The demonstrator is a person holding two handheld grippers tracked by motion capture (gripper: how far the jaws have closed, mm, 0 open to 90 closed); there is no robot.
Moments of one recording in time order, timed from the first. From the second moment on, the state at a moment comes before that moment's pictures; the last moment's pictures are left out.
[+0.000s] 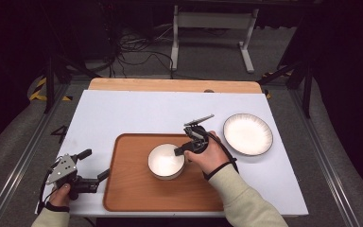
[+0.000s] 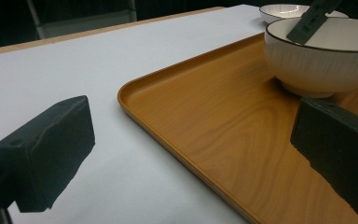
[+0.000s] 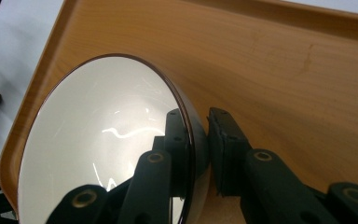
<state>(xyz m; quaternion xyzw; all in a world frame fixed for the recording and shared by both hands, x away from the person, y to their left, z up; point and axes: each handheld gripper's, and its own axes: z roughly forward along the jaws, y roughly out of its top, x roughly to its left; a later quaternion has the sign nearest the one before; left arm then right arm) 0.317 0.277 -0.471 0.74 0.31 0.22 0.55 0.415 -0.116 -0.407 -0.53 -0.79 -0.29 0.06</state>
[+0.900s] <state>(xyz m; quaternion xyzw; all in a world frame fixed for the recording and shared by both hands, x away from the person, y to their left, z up) 0.317 0.277 -0.471 0.74 0.31 0.22 0.55 0.417 -0.122 -0.409 -0.47 -0.82 -0.33 0.05</state>
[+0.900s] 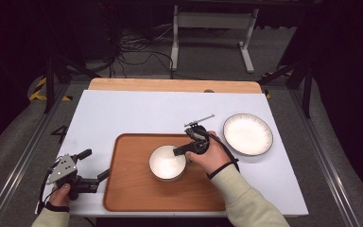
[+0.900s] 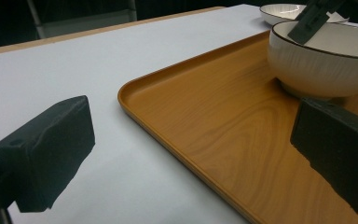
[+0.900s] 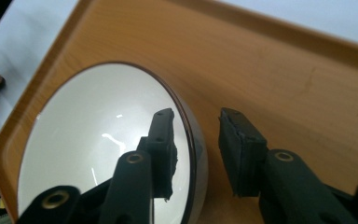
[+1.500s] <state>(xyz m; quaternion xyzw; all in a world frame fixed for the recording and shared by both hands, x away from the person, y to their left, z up) 0.319 0.277 -0.471 0.74 0.31 0.22 0.55 0.397 -0.134 -0.368 -0.33 -0.79 -0.50 -0.09</state>
